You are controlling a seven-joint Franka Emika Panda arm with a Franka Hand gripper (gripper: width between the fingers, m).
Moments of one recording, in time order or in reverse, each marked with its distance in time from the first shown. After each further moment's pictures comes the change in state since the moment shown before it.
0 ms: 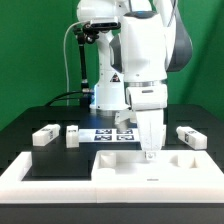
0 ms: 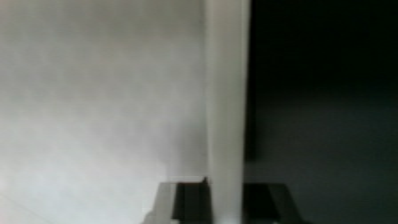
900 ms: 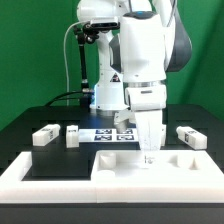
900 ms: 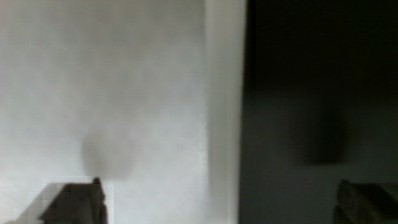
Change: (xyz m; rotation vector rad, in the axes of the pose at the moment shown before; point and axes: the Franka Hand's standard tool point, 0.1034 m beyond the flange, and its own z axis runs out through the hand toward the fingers) arm -0.002 0.000 0.001 0.001 0.000 0.004
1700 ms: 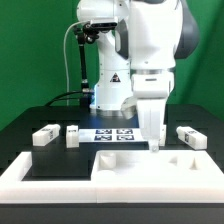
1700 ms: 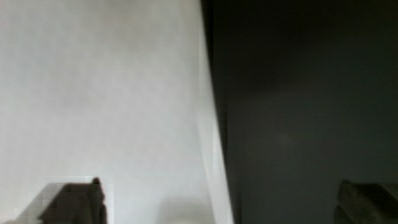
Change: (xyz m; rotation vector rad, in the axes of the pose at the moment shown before) arm 0.035 -0.003 -0.040 0.048 -0.037 0.253
